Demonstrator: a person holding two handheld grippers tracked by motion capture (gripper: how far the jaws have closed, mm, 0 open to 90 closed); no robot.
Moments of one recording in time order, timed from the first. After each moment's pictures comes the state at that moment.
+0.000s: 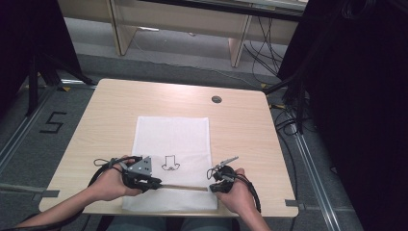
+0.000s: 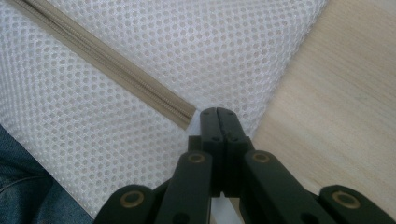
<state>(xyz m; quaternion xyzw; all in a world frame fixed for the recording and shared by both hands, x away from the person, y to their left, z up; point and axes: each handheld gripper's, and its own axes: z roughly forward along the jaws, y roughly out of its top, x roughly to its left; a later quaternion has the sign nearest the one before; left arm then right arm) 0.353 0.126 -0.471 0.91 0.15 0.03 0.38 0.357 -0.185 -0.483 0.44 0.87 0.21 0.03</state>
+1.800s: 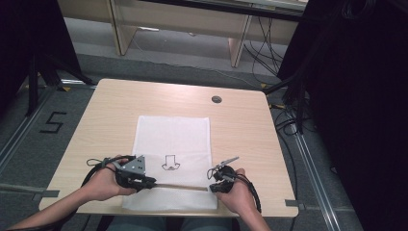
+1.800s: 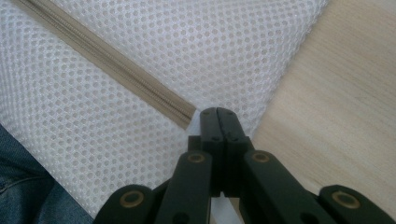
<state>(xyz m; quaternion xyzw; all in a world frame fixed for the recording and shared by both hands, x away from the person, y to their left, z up) 0.352 0.142 -0.471 0.91 0.16 0.03 0.39 0.356 -0.186 -0.483 0.45 0.87 0.21 0.02</state>
